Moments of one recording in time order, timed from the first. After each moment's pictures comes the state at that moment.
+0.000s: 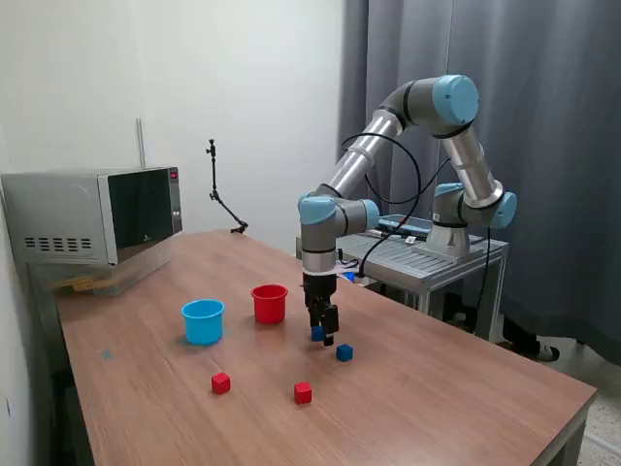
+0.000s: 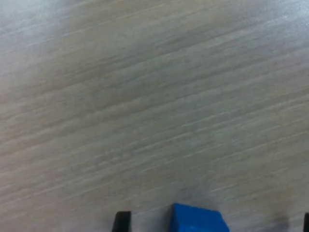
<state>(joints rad) -0.09 -0.81 1.57 -2.29 -1.54 -2.85</state>
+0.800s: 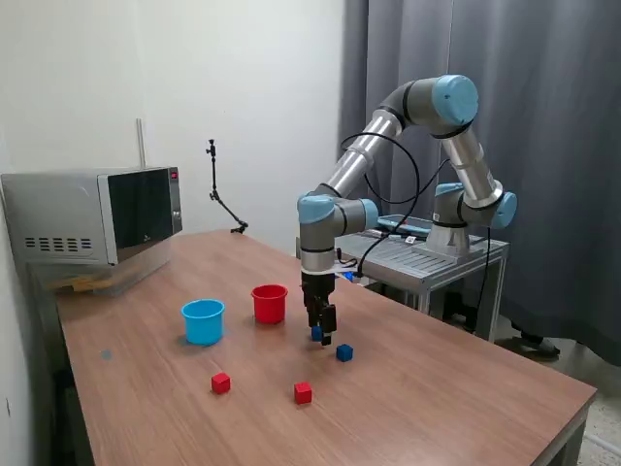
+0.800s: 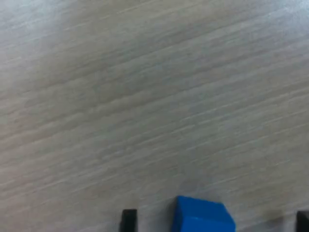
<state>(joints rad) -0.09 -0.81 1.56 -2.29 -1.54 -2.84</state>
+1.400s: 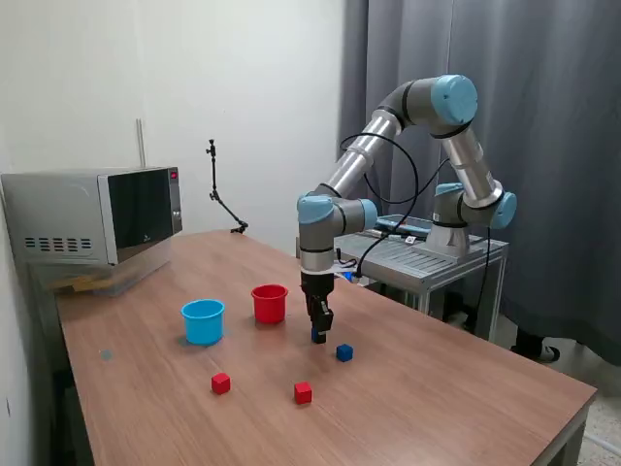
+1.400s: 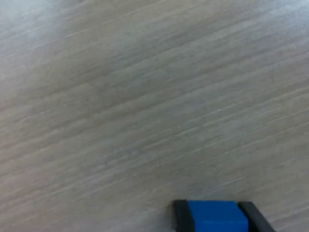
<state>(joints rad) -0.09 -0.81 1.57 -2.30 -1.55 -2.81</state>
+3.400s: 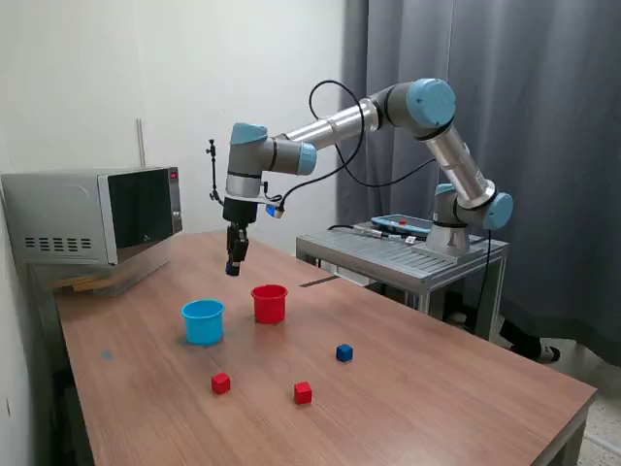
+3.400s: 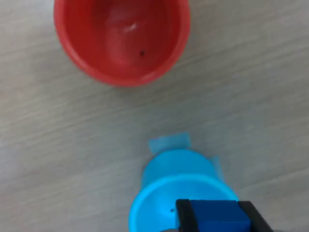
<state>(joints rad) -0.25 -0.78 1.11 -2.06 -1.59 -3.03</state>
